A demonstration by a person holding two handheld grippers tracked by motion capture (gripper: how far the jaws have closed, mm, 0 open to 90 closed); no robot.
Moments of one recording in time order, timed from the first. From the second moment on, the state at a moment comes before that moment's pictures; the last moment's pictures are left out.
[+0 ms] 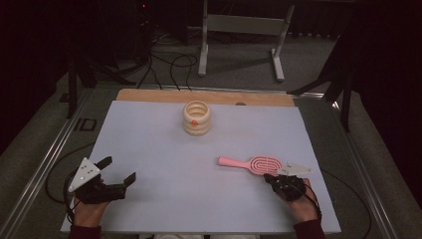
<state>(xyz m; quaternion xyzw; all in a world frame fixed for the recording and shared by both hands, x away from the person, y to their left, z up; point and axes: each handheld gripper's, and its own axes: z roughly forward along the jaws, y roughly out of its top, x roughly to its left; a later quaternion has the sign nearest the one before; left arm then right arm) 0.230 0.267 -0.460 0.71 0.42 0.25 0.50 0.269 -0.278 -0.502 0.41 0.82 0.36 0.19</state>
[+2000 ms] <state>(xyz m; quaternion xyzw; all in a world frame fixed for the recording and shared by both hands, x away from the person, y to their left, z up) 0.230 0.271 -0.463 0.70 0.43 0.25 0.51 0.377 -0.235 -0.479 0.42 0.84 0.29 0.21</state>
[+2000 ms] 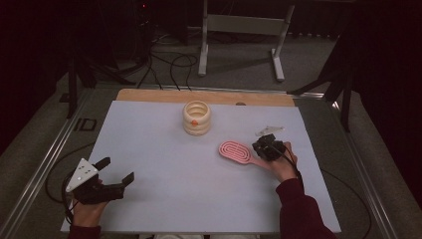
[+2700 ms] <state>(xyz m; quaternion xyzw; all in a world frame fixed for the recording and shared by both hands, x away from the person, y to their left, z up) 0.229 0.273 -0.461 0.70 0.43 0.26 0.51 0.305 -0.272 -0.445 0.40 0.77 0.44 0.23</state>
